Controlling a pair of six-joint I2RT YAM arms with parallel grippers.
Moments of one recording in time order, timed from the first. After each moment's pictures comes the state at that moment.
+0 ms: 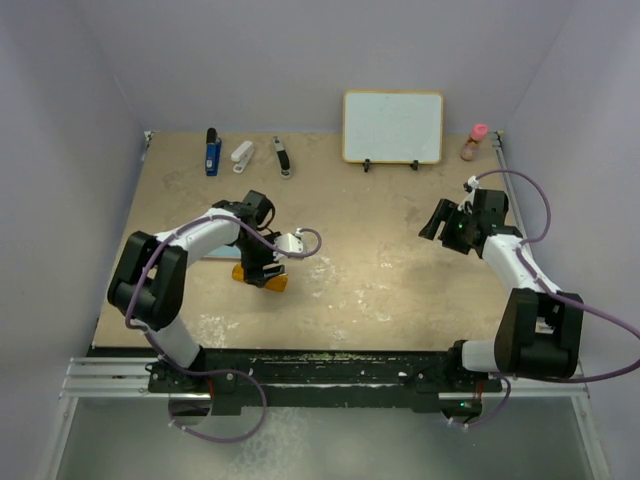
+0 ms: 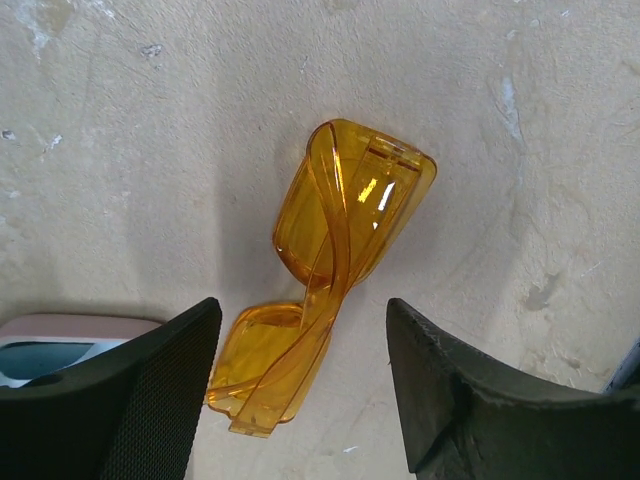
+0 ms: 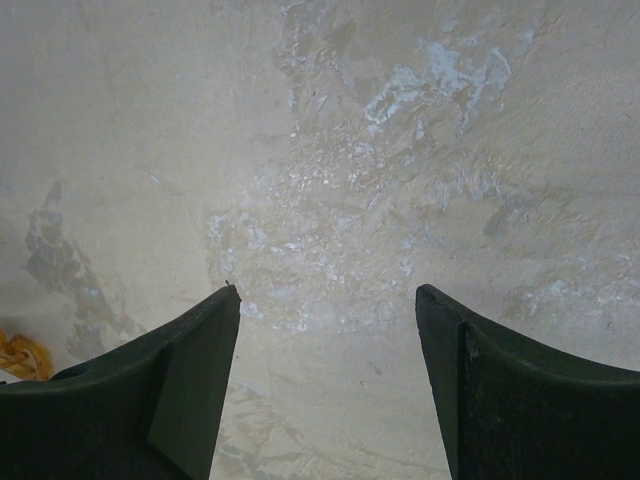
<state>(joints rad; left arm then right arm) -0.41 1.69 1.07 -0.82 0.35 0.98 -0.12 1.36 0.82 -0.35 -0.28 0.32</state>
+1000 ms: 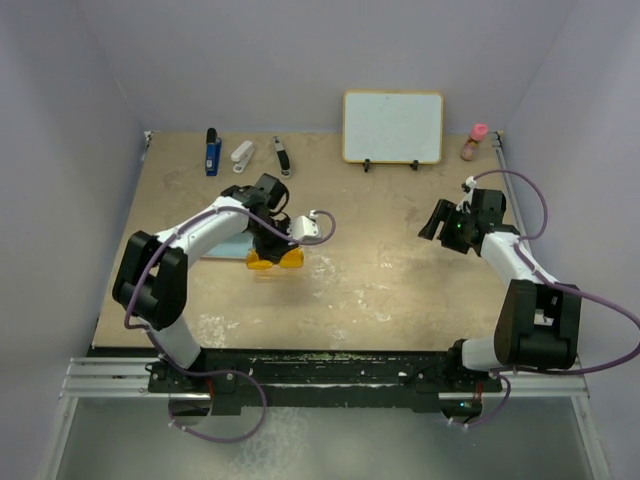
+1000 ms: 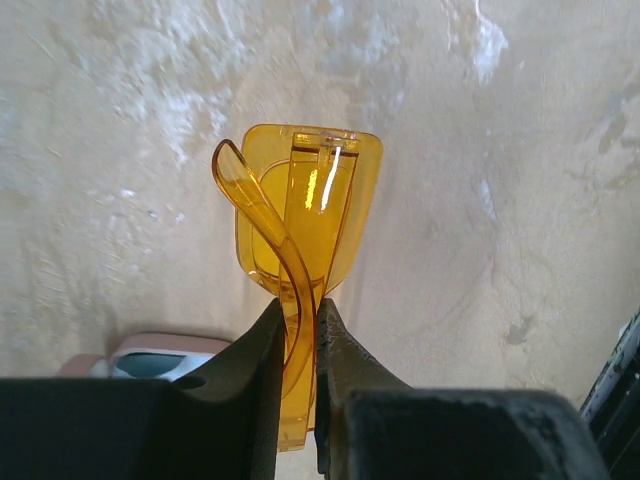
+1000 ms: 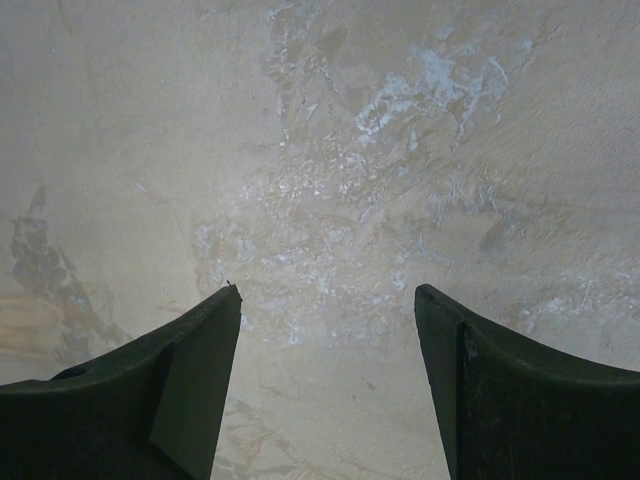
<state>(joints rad) -0.47 1.72 1.24 -0.89 0.38 0.90 -0.12 1.40 0.82 -0.32 -0.28 0.31</state>
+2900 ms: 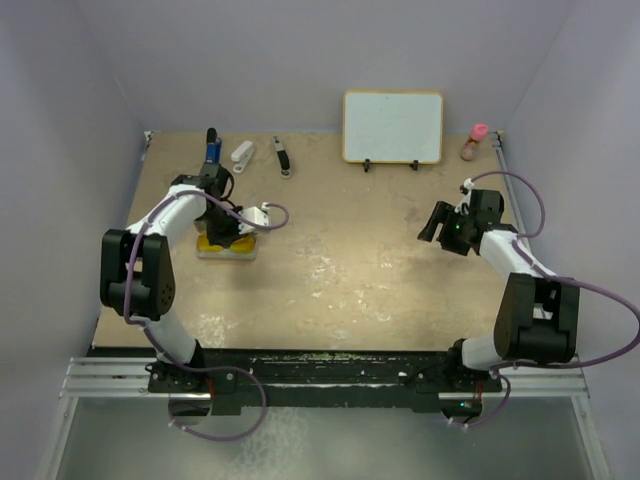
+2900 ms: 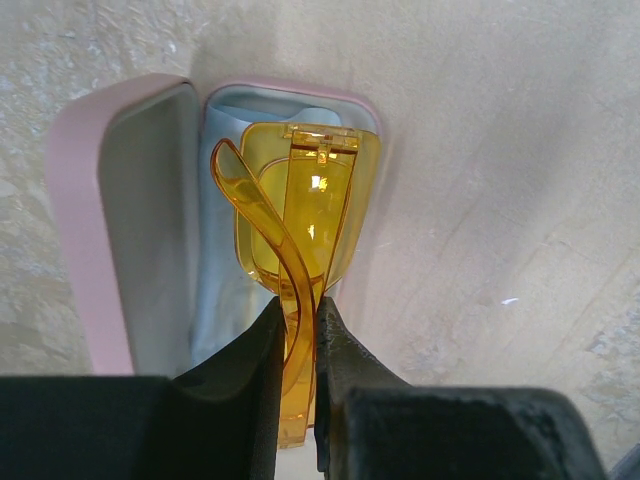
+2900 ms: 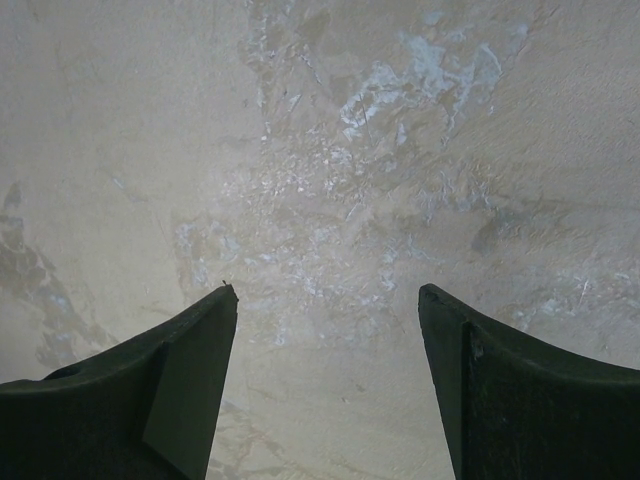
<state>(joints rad) -0.14 1.71 1.25 -0.96 0.27 1.28 -0.12 1.43 0.82 -0.32 -0.27 0.30</state>
